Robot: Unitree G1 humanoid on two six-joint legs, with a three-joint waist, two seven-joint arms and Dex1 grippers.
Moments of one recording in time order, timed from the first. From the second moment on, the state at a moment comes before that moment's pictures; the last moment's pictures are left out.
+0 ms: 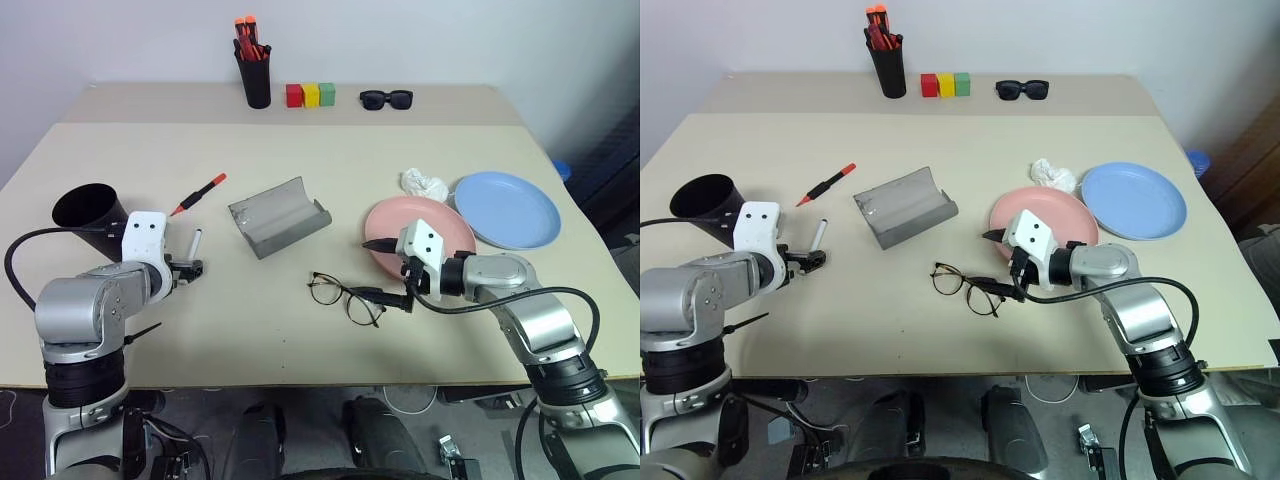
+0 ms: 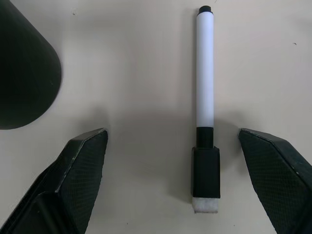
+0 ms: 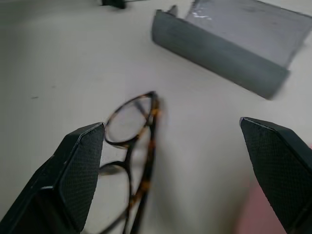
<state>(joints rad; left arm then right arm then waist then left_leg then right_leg) -0.43 0.51 0.28 -0.35 -0.31 1.54 -0.14 -0.35 -0.60 0.16 -0.23 0.27 0.45 0.97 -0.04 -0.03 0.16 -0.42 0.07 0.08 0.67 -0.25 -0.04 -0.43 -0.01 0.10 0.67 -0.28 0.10</state>
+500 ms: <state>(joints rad) -0.41 0.45 0.26 -0.31 -0.22 0.95 -0.13 -0.37 -0.44 0.21 -0.21 0.19 0.42 0.78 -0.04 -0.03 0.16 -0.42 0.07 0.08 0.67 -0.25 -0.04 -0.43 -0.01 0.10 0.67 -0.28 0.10</state>
